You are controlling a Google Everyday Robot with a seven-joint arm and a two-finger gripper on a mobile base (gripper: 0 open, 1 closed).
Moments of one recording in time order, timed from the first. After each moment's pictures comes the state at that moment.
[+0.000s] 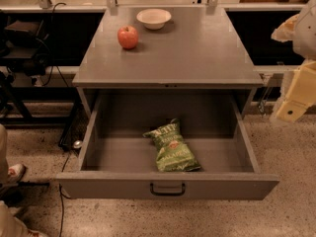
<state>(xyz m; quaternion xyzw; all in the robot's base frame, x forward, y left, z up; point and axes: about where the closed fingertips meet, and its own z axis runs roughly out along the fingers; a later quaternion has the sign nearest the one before) 0.437 -0.210 0.999 -0.60 0.77 -0.06 0.19</state>
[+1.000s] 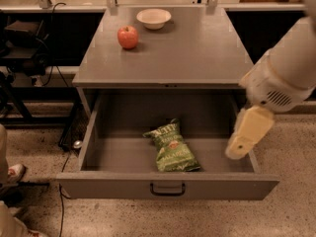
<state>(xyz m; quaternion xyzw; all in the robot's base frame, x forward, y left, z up) 0.433 -0.170 0.904 -0.56 0.81 0.01 0.17</state>
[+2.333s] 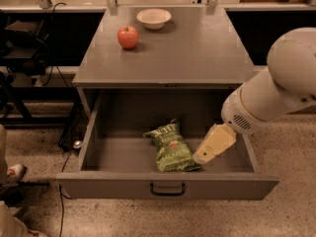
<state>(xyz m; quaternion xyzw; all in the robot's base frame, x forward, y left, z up) 0.456 -0.137 0.828 -0.46 0.86 0.07 0.21</state>
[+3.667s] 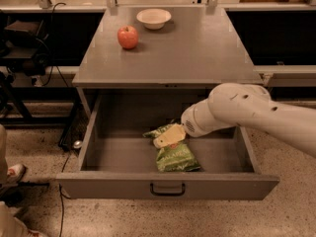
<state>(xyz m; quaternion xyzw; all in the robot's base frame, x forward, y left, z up) 0.561 -0.065 0.716 -0.34 0.88 0.13 0.29</state>
